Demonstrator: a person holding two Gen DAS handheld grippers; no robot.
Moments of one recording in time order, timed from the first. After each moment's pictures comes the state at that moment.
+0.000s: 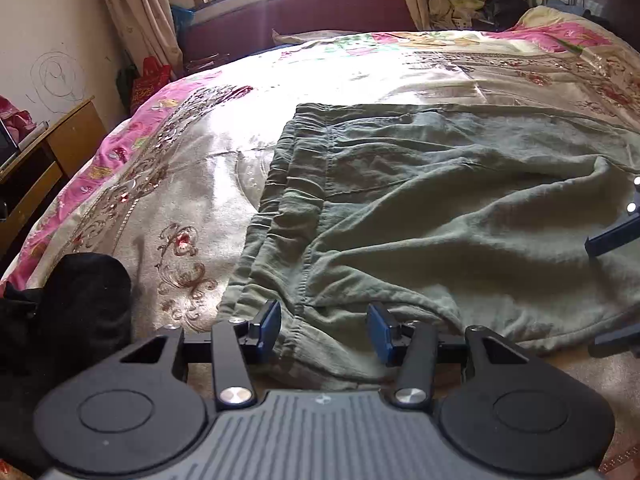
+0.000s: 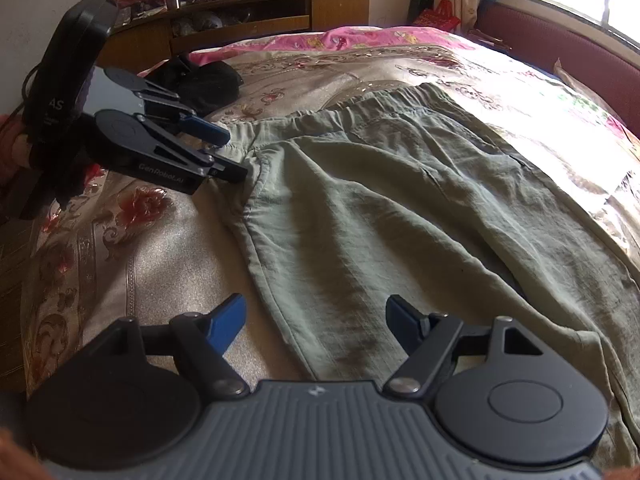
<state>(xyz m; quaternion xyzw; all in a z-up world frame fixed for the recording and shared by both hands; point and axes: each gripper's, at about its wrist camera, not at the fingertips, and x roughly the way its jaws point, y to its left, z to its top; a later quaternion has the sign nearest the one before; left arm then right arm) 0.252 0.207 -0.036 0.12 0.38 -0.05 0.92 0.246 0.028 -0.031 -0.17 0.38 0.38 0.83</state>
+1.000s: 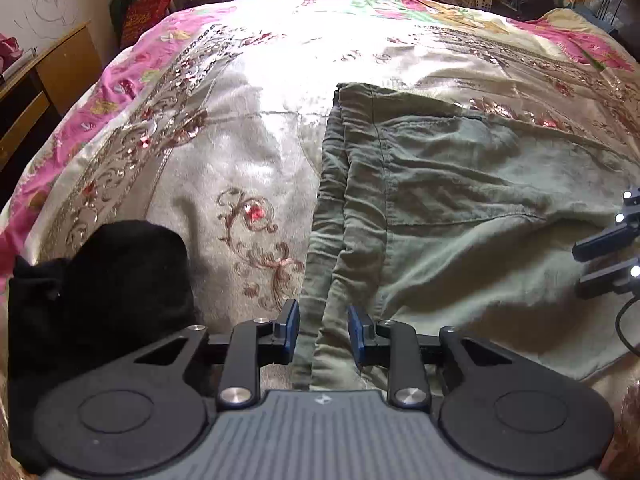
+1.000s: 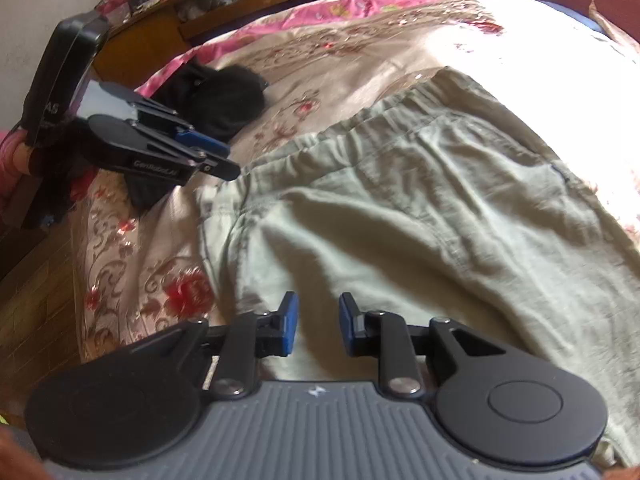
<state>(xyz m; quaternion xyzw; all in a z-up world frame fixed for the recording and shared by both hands) 0.295 0.289 0.014 0.07 0.47 -0.08 0.88 0.331 0.042 0.035 -0.12 0.45 0.39 0.79</state>
